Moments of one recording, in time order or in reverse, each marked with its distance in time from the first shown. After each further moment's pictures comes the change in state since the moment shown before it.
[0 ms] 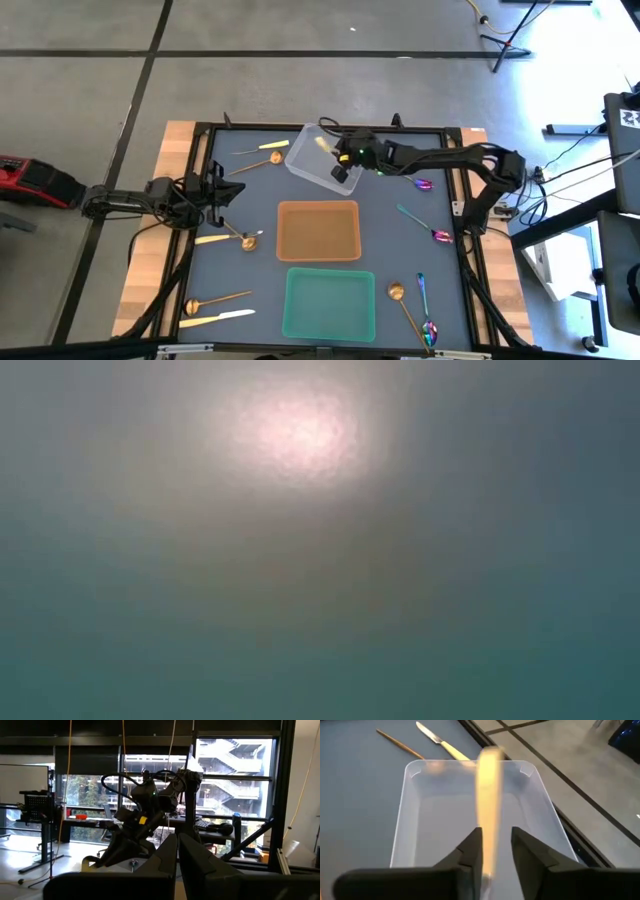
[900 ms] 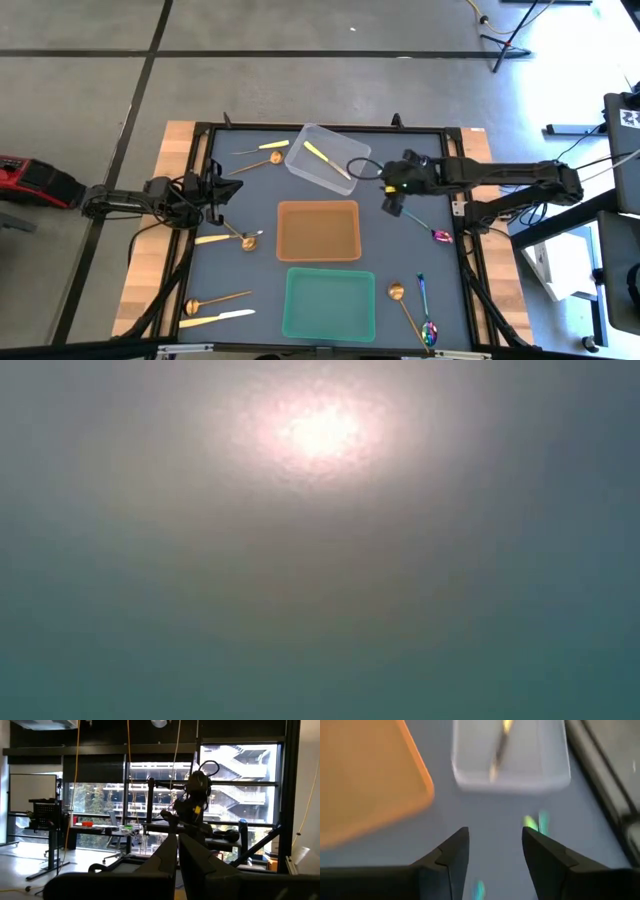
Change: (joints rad) left arm 0.000 0.005 0.000 0.045 -0.023 0.029; right arm 0.297 -0.494 0.001 -0.990 0.111 0.230
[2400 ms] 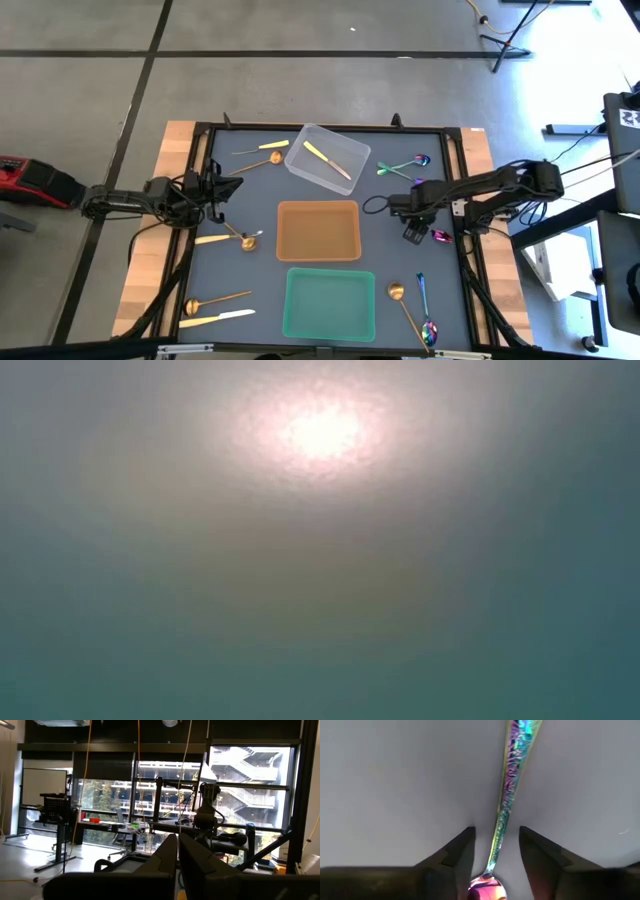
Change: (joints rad) left arm 0.000 0.000 0.000 -0.001 -0.051 -0.030; right arm -0.003 0.227 -0.428 -0.038 -0.338 0.245
